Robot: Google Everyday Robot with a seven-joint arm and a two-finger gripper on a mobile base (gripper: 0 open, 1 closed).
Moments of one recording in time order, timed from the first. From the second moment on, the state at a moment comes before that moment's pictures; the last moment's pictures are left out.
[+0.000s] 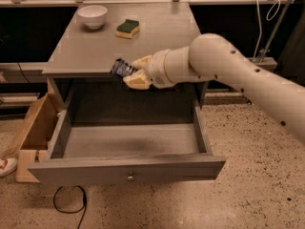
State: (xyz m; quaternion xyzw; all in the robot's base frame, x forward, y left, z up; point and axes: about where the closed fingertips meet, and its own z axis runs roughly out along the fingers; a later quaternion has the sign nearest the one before) arm 0.626 0.058 0.855 -0.53 0.68 0.19 0.47
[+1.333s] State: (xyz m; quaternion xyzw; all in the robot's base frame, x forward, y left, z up) arm 0.818 -0.010 0.876 -0.33 0.82 0.18 0.44
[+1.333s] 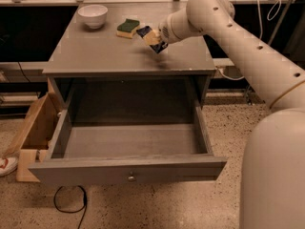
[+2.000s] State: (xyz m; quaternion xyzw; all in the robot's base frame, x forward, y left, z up) arm 0.817 -0.010 0.884 -0.33 0.81 0.17 0.45
